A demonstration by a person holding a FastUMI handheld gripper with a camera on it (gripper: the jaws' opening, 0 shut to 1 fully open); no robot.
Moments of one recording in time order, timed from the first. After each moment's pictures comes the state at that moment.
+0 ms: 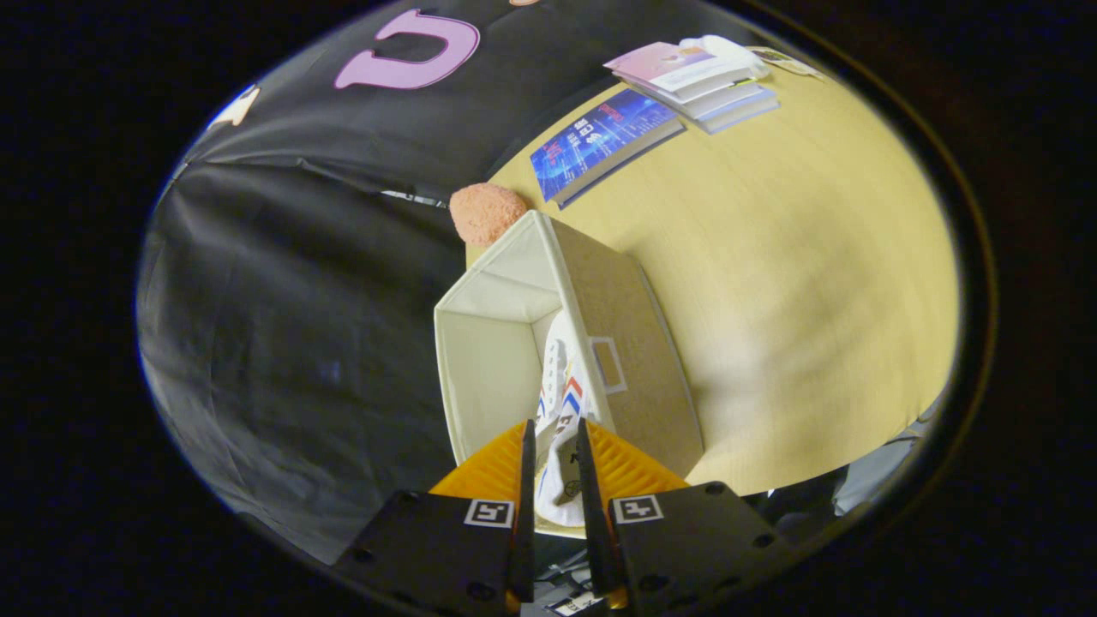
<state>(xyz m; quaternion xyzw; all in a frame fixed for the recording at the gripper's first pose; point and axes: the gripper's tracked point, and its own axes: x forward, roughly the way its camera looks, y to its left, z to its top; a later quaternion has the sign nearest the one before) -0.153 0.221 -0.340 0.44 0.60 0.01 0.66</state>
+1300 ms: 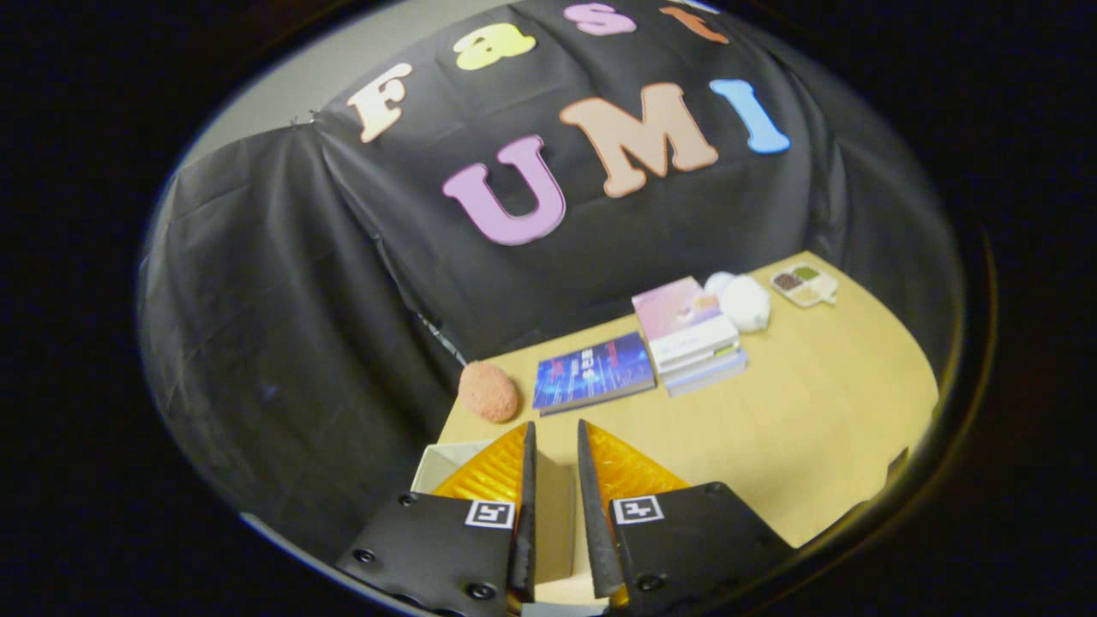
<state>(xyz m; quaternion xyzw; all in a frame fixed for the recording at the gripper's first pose) -0.069 0.048 -0.213 0.25 0.33 -0.04 0.91</state>
